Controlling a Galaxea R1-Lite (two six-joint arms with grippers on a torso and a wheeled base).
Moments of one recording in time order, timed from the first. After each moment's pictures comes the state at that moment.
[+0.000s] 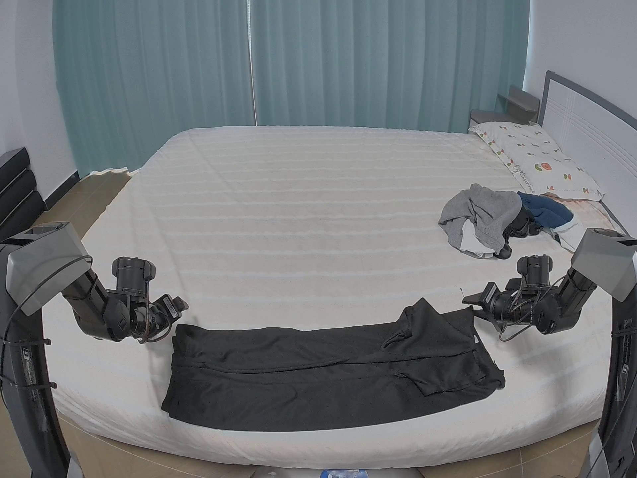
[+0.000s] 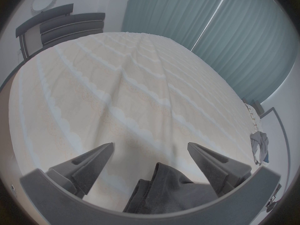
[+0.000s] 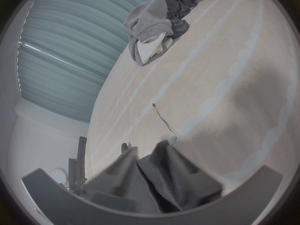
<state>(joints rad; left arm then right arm) 0.01 2.29 -0.91 -0.58 0.06 -0.63 -0.04 2.41 -0.99 -0.78 0.39 0.77</state>
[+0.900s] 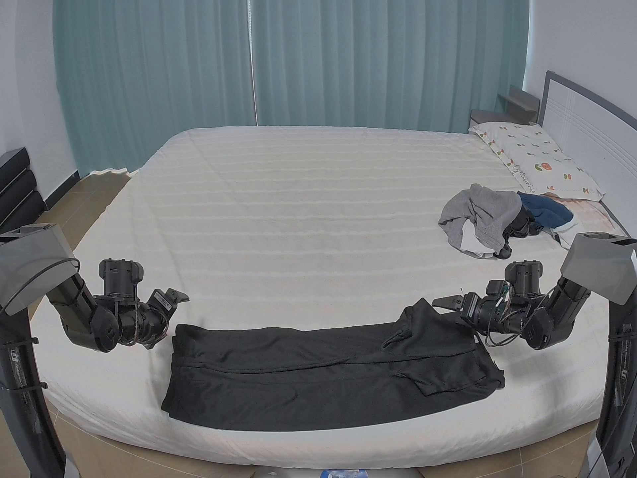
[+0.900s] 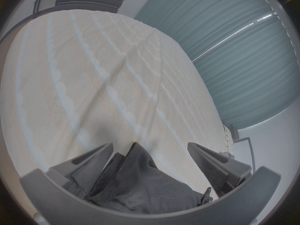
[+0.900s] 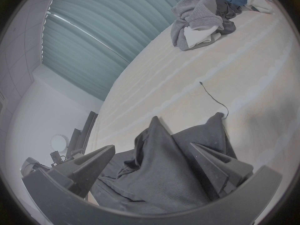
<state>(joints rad) 0.02 2.21 -0.77 -0.73 -0.13 -0.94 0.07 2.38 -0.86 -0.95 0.48 0.59</state>
